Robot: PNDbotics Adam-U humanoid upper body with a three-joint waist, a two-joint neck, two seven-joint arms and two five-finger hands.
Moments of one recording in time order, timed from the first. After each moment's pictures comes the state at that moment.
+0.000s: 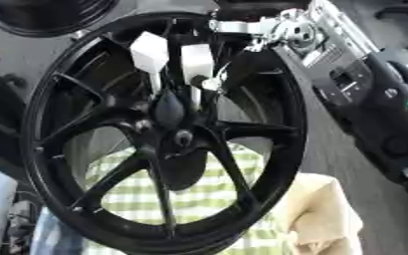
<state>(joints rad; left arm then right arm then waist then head) -0.26 0.53 0.09 -1.65 0.27 0.08 0.28 -0.98 -0.55 0.44 -1.52 0.48 -0.01 0.74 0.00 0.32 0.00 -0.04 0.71</state>
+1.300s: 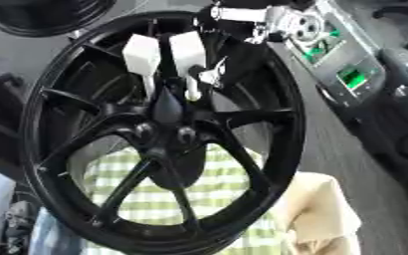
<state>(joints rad) -0.26 0.53 0.08 -1.64 0.27 0.08 0.27 -0.99 -0.59 0.42 -1.61 0.20 0.26 0.66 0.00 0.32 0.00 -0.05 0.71</state>
